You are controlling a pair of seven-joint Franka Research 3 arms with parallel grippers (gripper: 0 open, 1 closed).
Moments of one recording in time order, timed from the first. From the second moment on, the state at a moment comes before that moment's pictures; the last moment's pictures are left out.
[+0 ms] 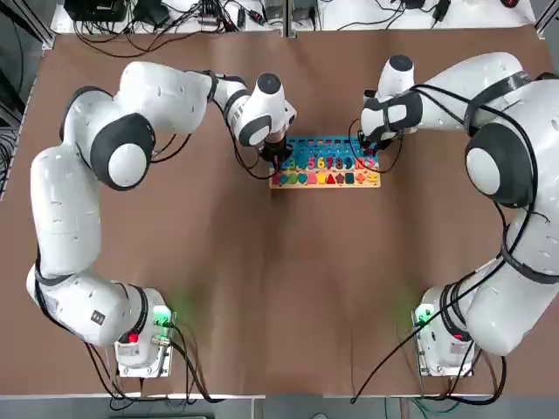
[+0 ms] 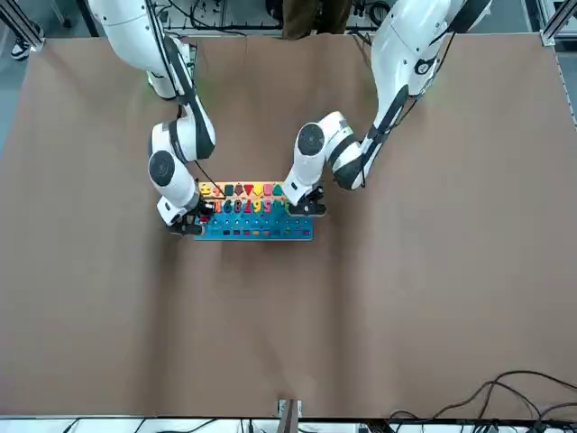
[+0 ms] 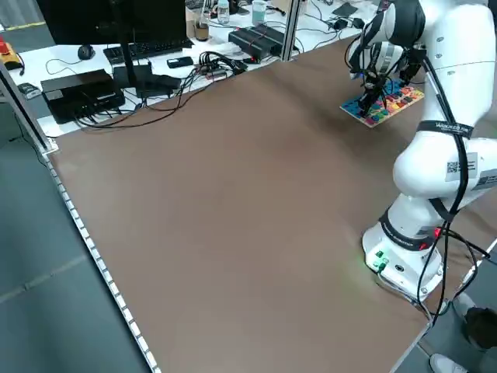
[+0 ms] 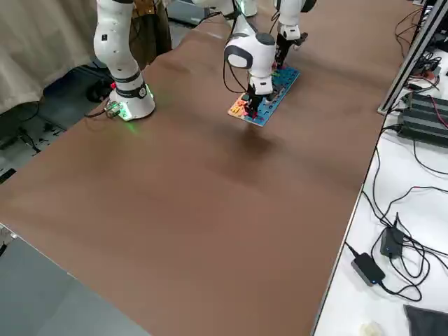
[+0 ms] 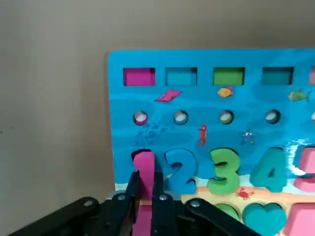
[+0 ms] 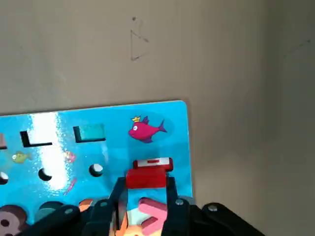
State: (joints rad) left arm -0.46 0.68 -0.40 -1.81 0.31 2.43 -0.99; right arm 0.67 0.41 -0.29 -2.23 0.27 2.54 0.26
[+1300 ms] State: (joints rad) left arm -0.46 0.69 -0.40 -1.80 0.28 2.38 -0.97; right arm 0.68 0.42 -0.29 -2.21 0.27 2.54 0.23
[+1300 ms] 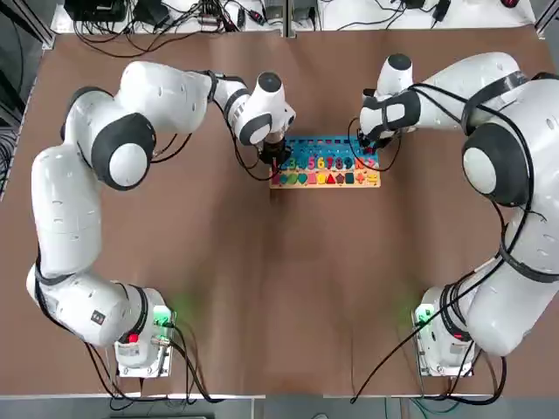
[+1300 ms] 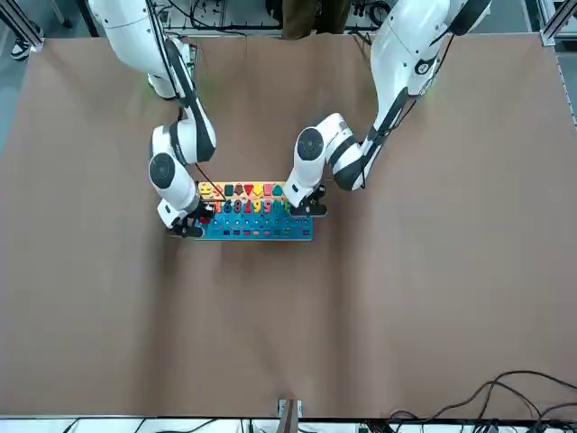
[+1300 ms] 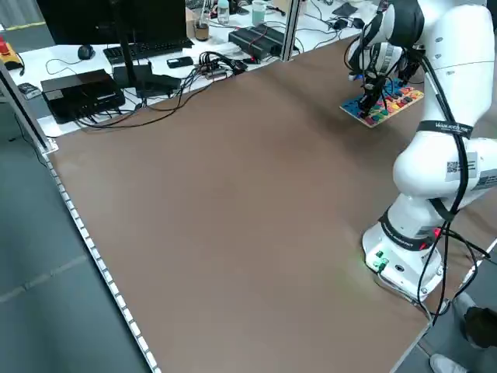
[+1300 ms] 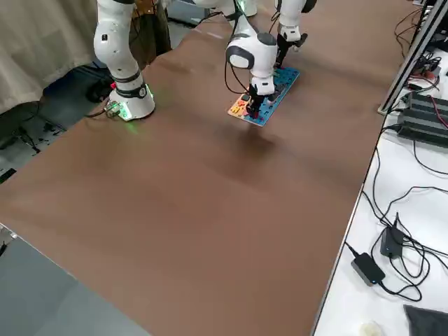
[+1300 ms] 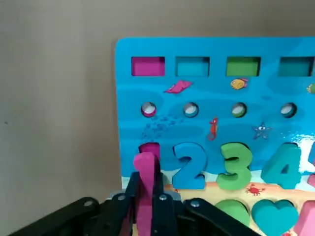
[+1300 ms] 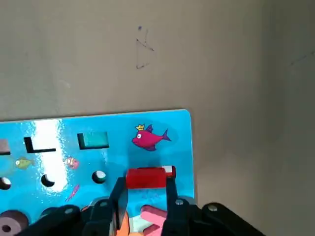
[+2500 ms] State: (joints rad) left arm -0.46 0.71 -0.40 -1.76 0.28 2.37 -0.94; right arm 0.68 0.42 -0.30 -2.21 0.27 2.53 0.11
